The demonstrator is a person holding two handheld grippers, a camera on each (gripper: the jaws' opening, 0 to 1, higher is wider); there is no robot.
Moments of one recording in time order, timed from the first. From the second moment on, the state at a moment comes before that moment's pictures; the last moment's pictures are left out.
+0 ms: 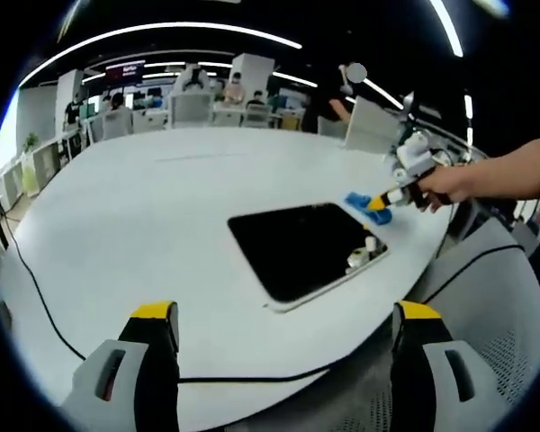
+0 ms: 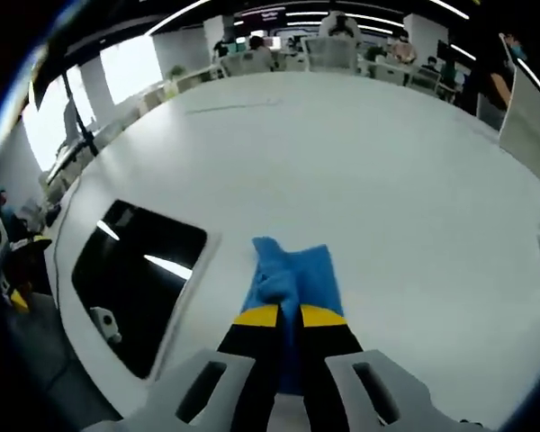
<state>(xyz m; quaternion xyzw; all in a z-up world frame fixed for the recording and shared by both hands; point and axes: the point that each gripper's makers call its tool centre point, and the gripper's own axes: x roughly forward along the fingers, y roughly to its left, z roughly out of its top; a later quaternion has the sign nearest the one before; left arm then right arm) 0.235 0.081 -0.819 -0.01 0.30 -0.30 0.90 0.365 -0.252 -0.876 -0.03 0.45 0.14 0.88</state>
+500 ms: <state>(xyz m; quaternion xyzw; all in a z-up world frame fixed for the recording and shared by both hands) 0.233 0.077 -0.818 -0.01 0.30 -0.31 0.90 0.369 -0.237 -0.841 0.05 0.46 0.12 0.88</state>
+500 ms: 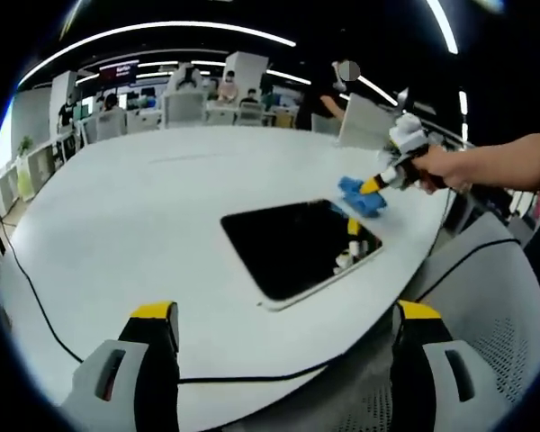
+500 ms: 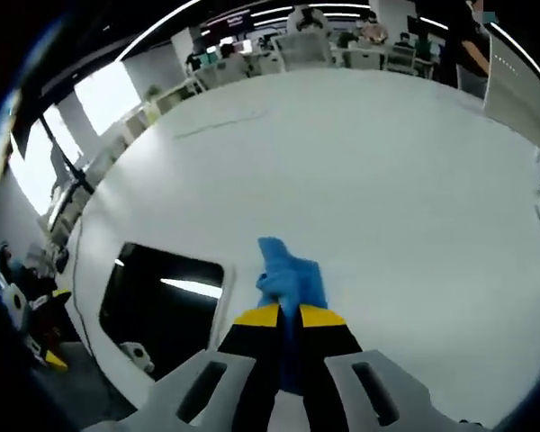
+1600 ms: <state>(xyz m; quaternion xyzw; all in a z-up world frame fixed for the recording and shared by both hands) 0.236 0.079 -0.816 -0.03 0.29 -0.30 0.91 0.373 -0.145 -0.872 0.06 0.52 0.16 0.83</state>
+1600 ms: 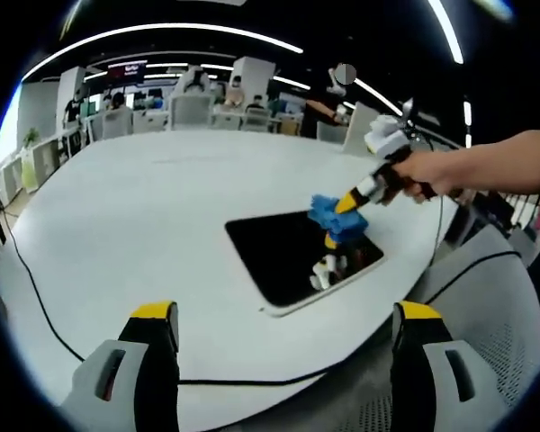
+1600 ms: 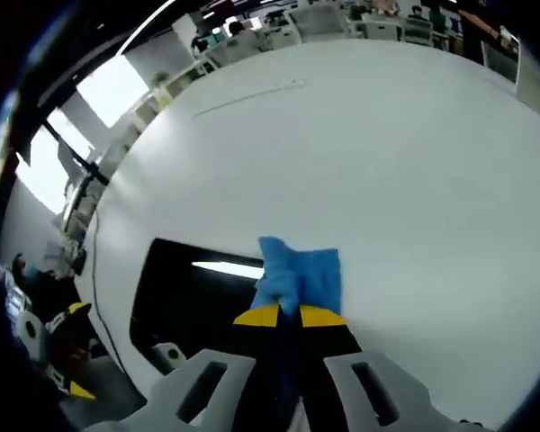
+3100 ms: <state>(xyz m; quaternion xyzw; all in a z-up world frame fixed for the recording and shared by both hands) 0.236 0.081 -0.816 -0.03 0.29 -0.30 0.91 0.390 0.026 -0.871 0.05 0.55 0.23 0.80</state>
